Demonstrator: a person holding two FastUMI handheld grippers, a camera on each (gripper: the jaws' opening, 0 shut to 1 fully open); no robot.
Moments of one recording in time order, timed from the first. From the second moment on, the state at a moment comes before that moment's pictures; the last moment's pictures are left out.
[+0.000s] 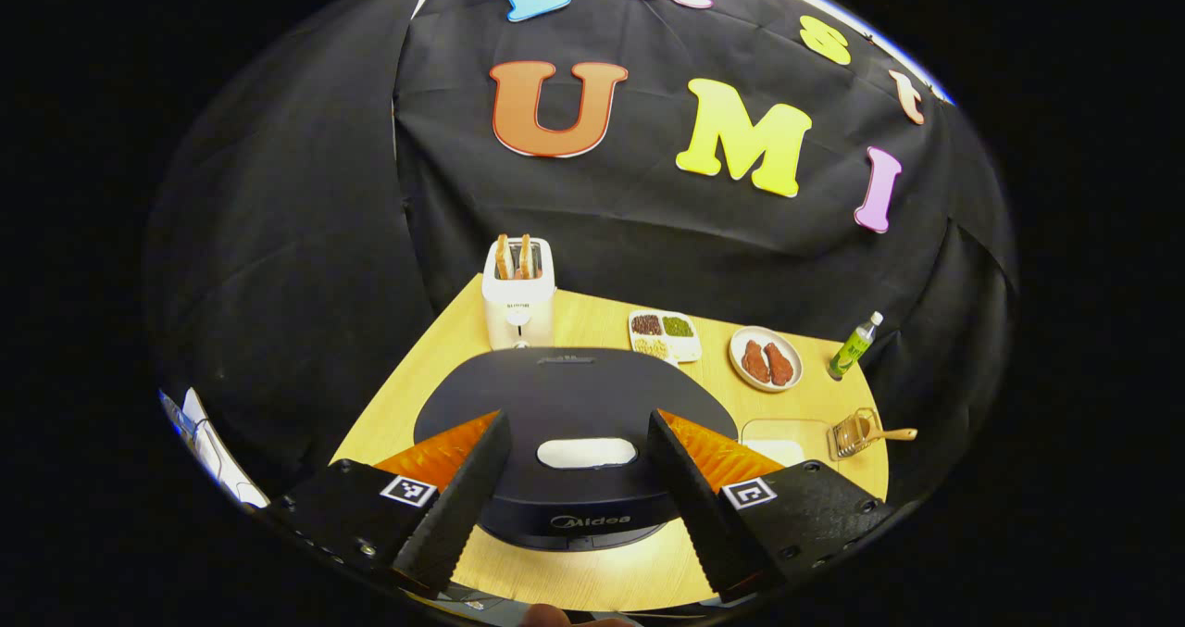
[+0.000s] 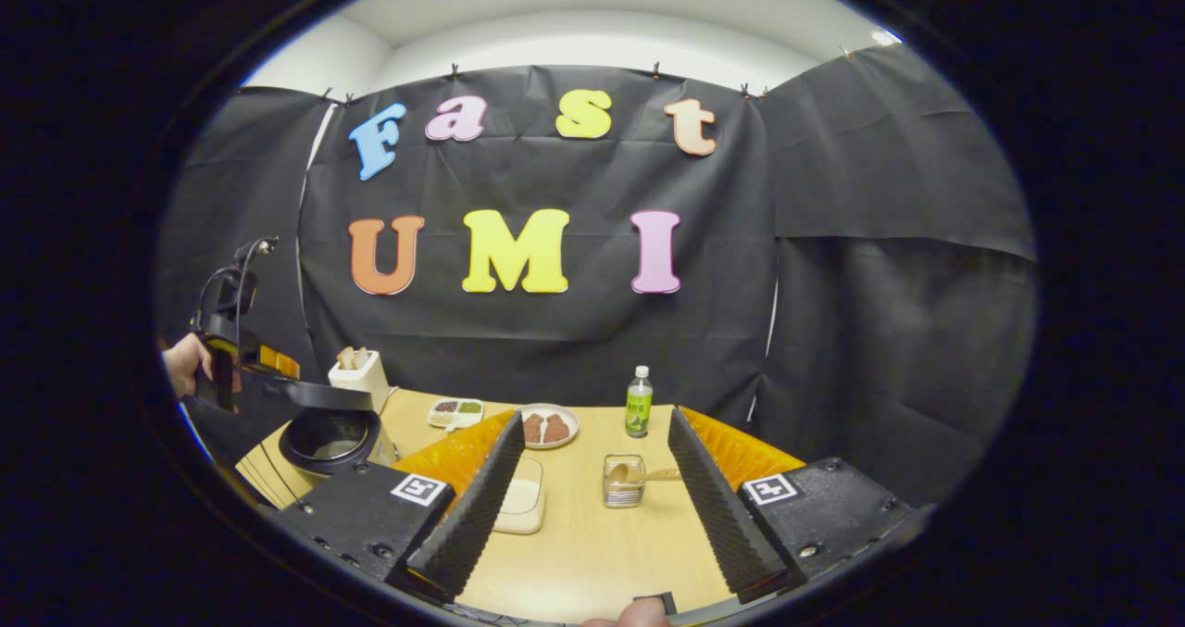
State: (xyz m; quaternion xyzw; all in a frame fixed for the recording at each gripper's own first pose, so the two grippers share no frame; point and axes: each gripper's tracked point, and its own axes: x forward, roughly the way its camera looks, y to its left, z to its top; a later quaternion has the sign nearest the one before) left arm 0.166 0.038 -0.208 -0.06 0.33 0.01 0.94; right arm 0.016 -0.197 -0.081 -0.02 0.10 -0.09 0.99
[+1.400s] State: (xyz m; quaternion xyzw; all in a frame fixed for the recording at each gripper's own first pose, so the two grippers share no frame) left arm 0.129 0.039 -0.296 -0.04 0.39 0.07 0.92; right arm 0.084 -0.217 -0.124 0.05 0.14 -0.04 0.99
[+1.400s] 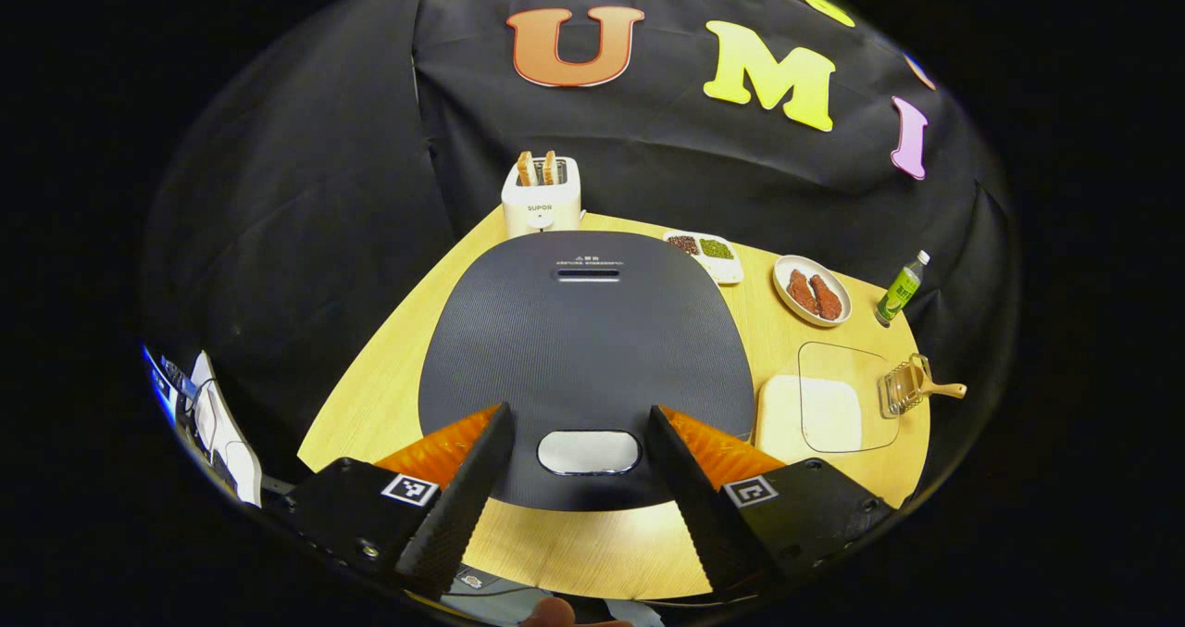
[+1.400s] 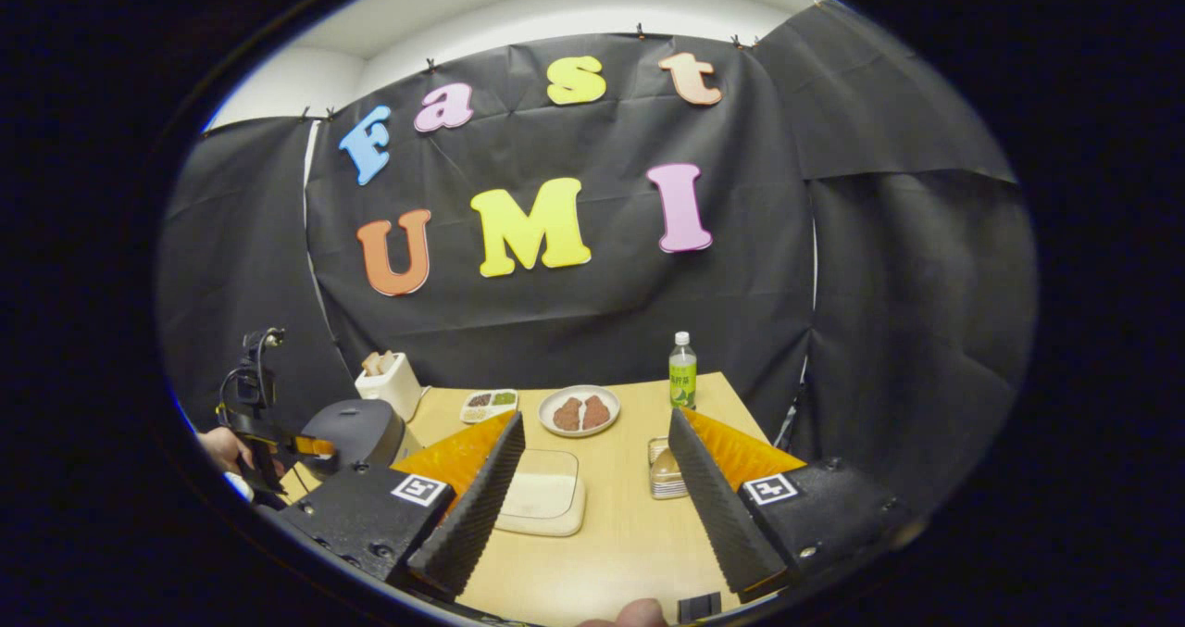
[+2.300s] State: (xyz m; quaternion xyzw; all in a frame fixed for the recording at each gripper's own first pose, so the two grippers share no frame) left arm 0.007 0.006 -0.074 -0.07 0.11 -0.01 0.99; right arm -0.037 -0.171 -0.022 0.01 0.02 -0.07 1.00
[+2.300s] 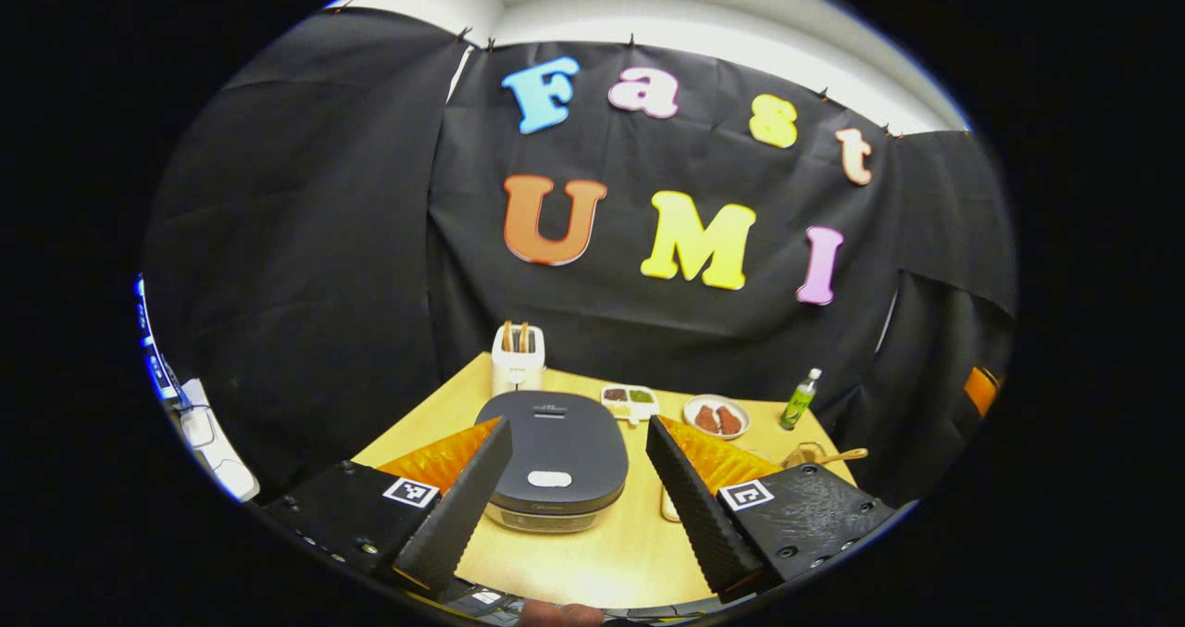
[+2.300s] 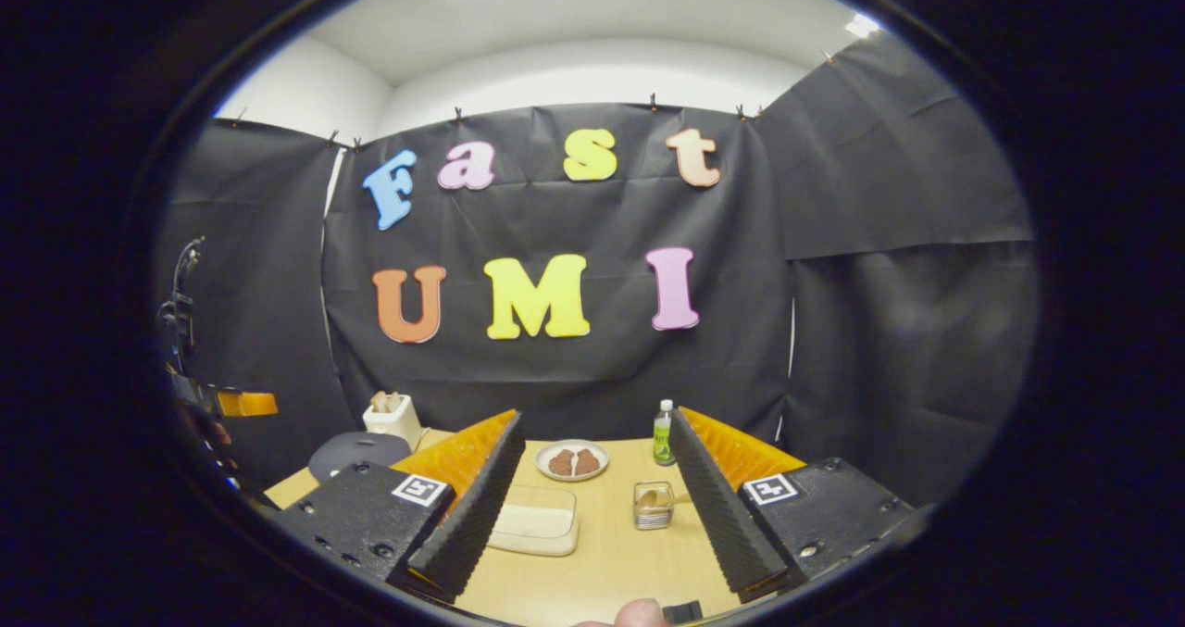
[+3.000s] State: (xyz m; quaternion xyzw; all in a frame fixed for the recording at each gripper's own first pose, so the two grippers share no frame) left arm -0.164 -0.043 -0.022 -0.04 0.00 -0.07 1.00; right arm -0.176 -0.085 -0.008 0.03 0.00 -0.06 1.00
